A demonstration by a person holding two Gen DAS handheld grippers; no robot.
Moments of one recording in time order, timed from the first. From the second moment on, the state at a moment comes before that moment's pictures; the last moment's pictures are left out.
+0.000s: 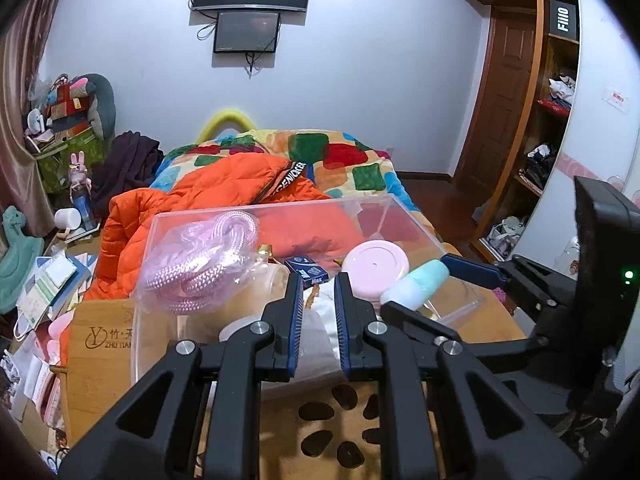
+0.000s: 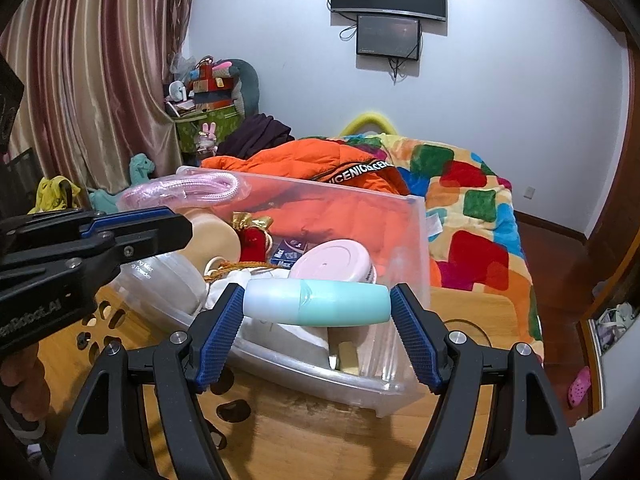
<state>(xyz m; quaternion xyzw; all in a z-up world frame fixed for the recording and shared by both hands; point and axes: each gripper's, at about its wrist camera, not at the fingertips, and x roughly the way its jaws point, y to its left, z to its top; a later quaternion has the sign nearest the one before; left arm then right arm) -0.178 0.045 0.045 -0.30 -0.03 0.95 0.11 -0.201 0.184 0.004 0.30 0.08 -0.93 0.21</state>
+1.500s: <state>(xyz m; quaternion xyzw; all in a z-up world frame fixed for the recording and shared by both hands) -0.051 0.051 -0.029 -0.40 -0.03 0.91 0.13 -0.032 0.188 -0.059 0.37 0.08 -0.89 0.25</state>
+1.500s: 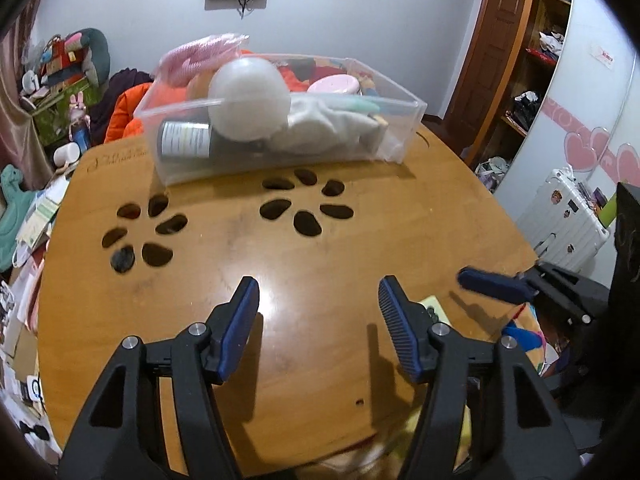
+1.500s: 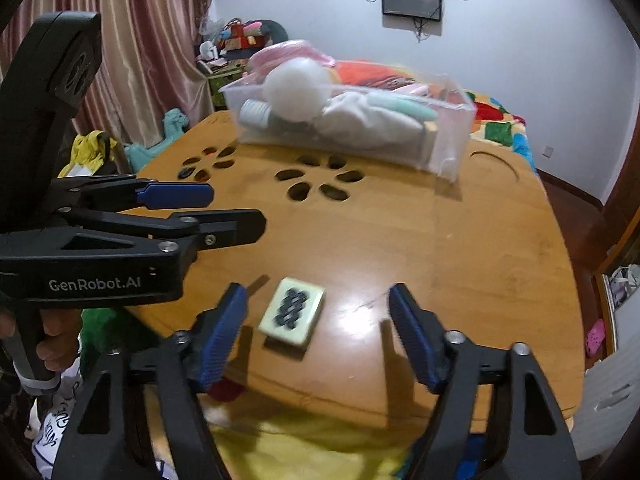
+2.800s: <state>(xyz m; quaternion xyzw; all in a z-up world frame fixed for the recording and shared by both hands) -0.153 0.020 0.035 -0.30 -0.05 0.95 0.09 -0.188 0.171 0.014 0.31 0.05 -0.91 0.27</state>
